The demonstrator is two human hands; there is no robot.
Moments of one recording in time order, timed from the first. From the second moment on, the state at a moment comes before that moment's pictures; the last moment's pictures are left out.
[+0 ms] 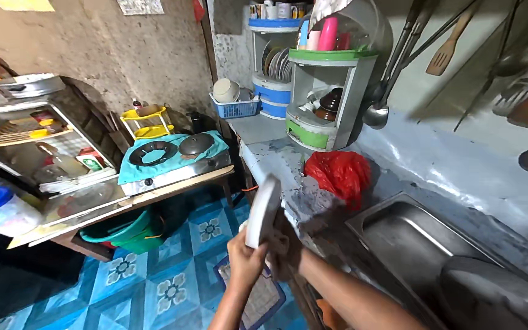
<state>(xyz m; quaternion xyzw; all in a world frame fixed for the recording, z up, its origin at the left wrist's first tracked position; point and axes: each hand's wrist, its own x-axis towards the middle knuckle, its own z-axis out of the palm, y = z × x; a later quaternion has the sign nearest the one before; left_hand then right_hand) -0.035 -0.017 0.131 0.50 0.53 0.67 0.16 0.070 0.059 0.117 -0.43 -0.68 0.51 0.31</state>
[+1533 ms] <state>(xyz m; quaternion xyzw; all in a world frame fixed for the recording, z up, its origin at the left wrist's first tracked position) -0.029 -0.036 0.117 0.19 0.46 0.76 0.42 0.105 0.043 0.104 -0.31 -0.77 0.22 0.51</state>
